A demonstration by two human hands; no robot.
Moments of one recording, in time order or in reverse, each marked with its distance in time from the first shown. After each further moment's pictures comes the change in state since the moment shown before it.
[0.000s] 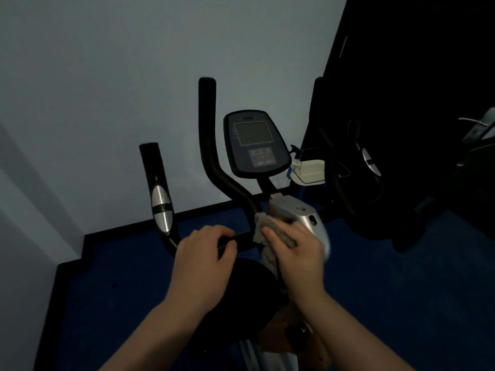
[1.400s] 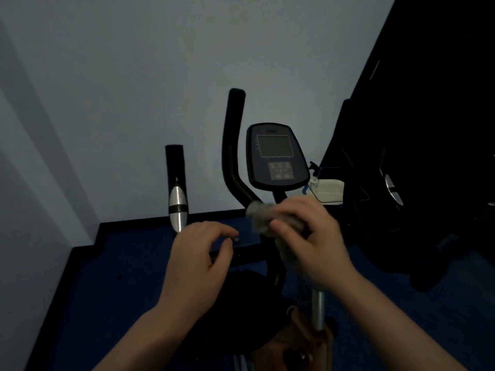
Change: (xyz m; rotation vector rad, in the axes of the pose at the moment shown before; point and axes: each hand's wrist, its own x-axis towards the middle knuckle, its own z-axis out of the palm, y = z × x) left_hand -0.005 -0.006 -0.015 -0.065 0.236 0.116; right_hand 0.054 -0.043 -0.029 -0.067 -0.384 -0.394
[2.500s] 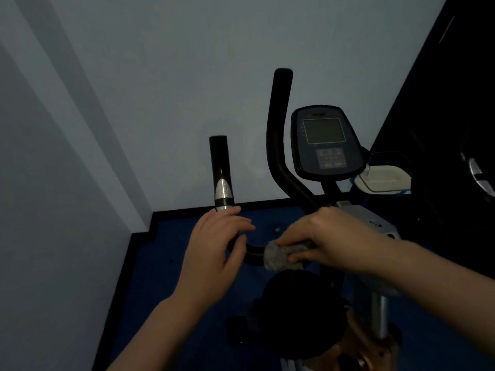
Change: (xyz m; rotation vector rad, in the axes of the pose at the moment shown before) left_hand 0.003 -0.058 -0.023 0.117 -0.027 0.162; right_hand 0.043 -0.004 0.032 -0.415 -0.803 -0.188
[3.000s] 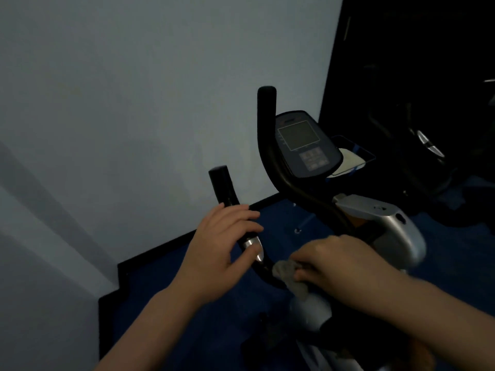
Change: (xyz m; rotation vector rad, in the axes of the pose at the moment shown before) left_hand 0.073 -0.076 -0.037 -0.112 -0.336 0.369; right_hand 0.030 -0.083 0.015 -0.022 0.025 0.598
